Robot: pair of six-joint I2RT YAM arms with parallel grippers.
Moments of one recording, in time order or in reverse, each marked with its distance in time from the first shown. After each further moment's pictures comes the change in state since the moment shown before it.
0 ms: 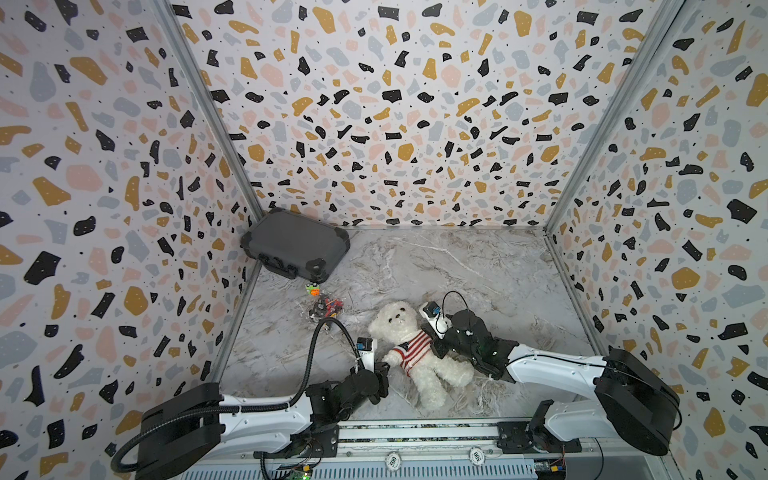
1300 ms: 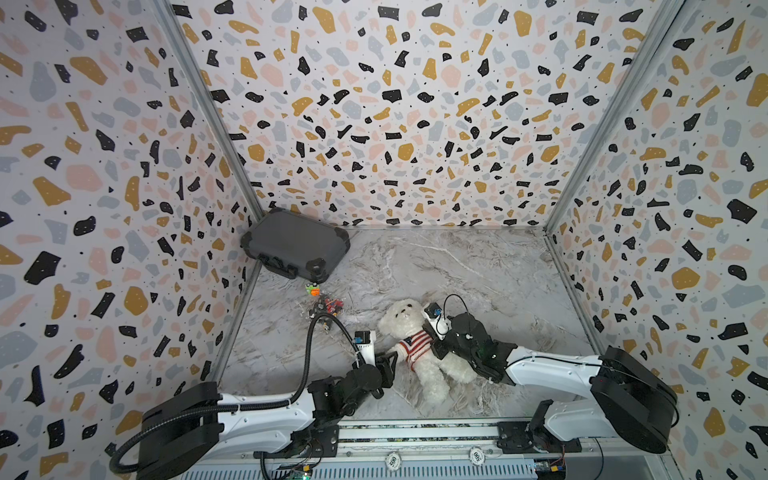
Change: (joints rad) left arm 0.008 0.029 0.069 0.023 -0.064 -0.040; right arm 0.025 0.014 -0.028 0.051 0.064 0.024
